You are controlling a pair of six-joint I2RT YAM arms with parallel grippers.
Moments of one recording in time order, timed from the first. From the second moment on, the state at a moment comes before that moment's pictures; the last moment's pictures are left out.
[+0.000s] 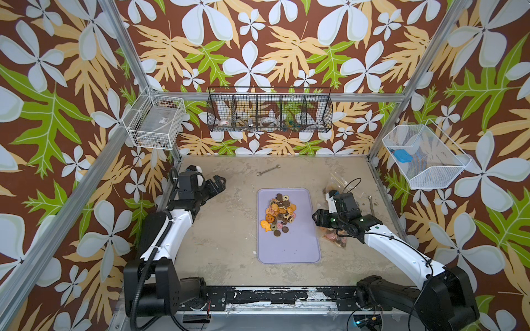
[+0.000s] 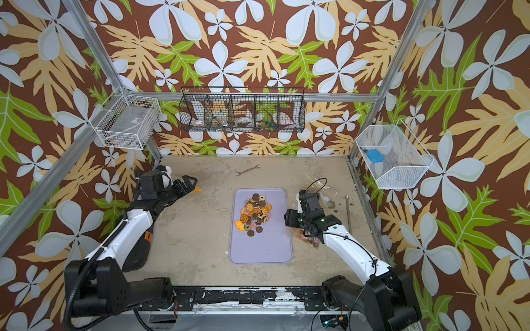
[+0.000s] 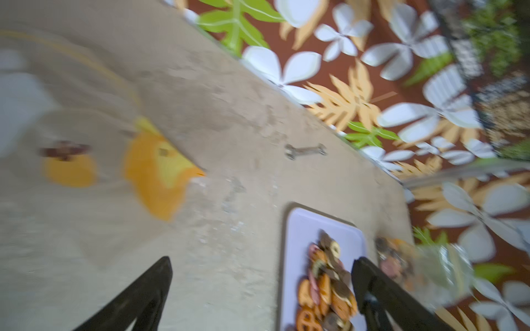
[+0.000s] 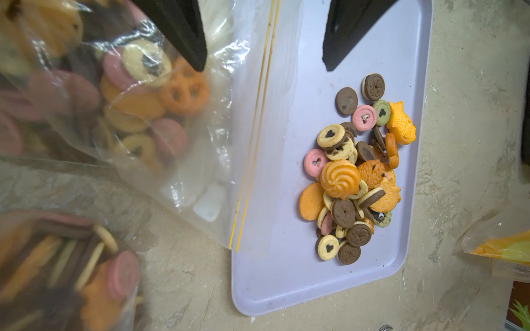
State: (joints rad) left arm -0.03 1.26 0.90 -0.19 0.33 -0.60; right arm 0.34 1.18 0.72 -0.42 -0.13 0.44
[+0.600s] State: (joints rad) left arm -0.53 1.42 0.81 0.20 0.52 -0.80; right arm 0.32 1.24 0.75 -0.42 -0.14 0.42
